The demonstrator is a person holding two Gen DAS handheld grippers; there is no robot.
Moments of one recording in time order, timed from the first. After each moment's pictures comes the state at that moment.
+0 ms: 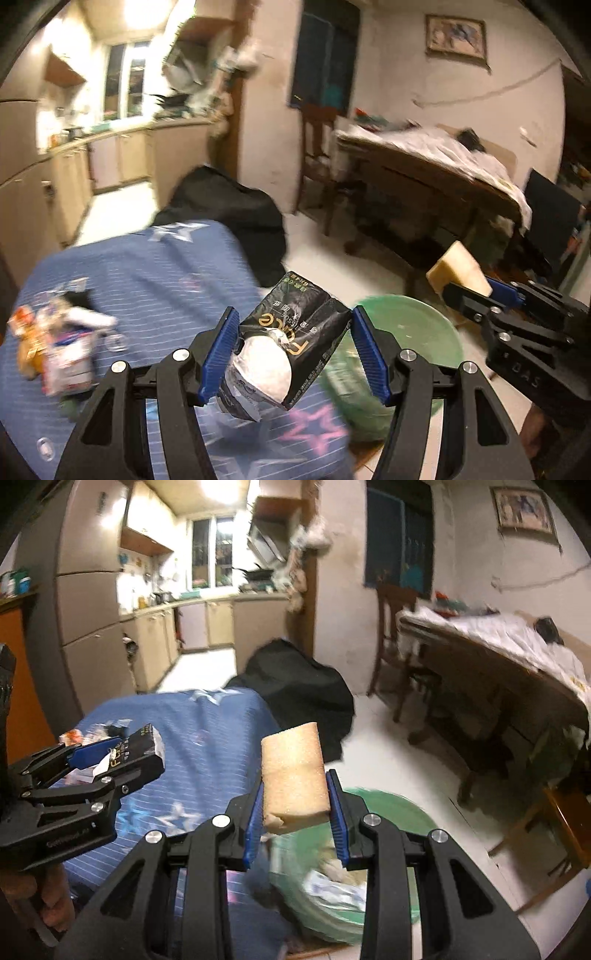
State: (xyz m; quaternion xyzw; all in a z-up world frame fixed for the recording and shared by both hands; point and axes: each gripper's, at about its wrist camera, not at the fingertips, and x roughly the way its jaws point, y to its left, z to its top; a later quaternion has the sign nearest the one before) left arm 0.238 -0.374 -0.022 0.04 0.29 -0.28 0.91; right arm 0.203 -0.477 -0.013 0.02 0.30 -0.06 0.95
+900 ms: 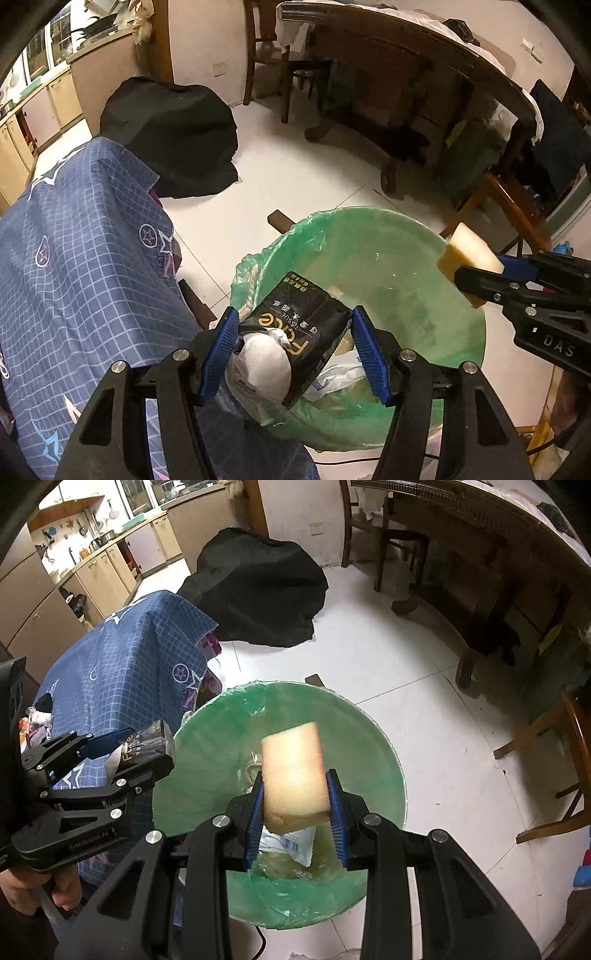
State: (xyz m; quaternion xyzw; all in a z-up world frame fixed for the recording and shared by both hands) left arm 0.359 -0.557 -0.172 0.13 0.48 -0.32 0.81; right arm 0.266 -0.624 -0.114 0.12 0.52 -0.07 0.85
